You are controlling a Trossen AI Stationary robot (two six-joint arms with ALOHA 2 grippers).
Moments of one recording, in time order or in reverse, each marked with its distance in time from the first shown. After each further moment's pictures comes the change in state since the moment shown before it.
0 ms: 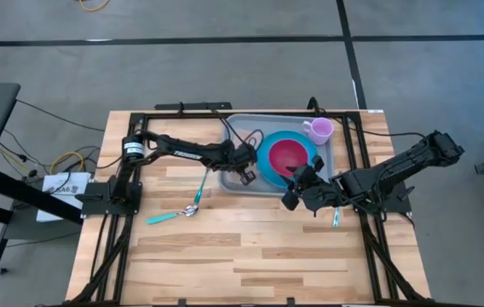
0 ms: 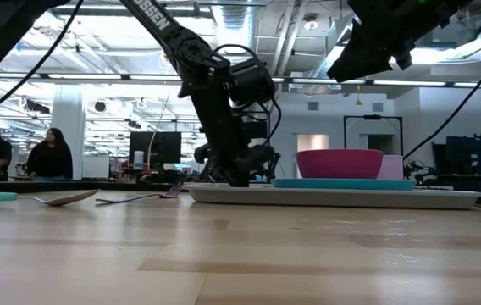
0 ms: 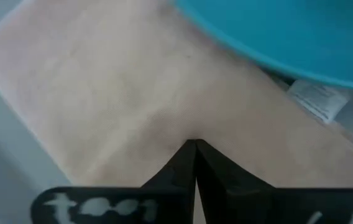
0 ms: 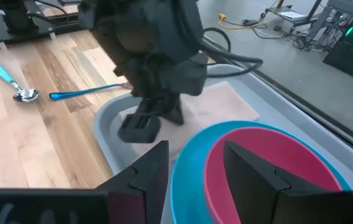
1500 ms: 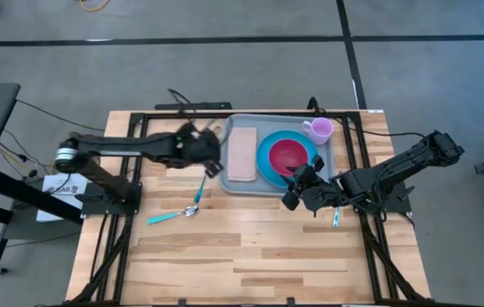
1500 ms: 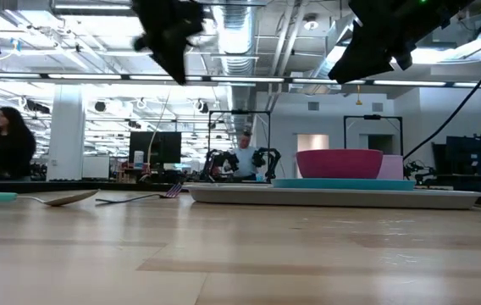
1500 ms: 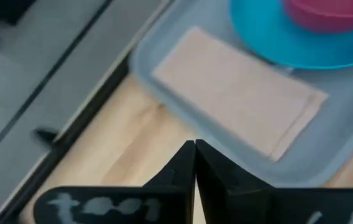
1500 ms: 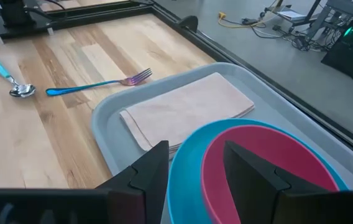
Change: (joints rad) left arm -0.145 -0.600 -0.004 -0.583 -0.263 -0.101; right arm 0.000 0.000 0.000 -0.015 0.000 -0.003
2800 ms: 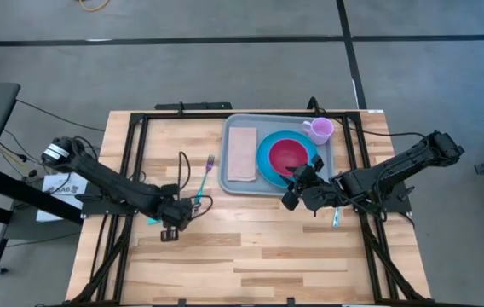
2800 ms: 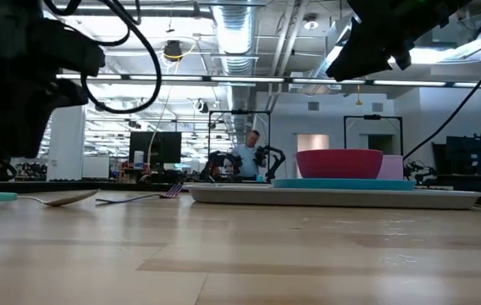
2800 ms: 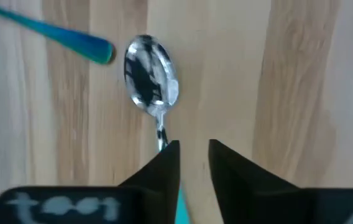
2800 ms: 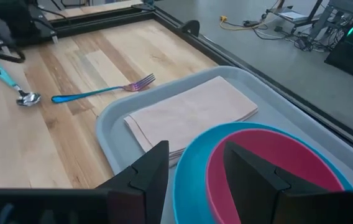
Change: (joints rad) left arm -0.491 -0.126 -0.525 0.071 0.462 -0.088; right arm 0.000 0.000 0.000 0.027 -0.001 0.003
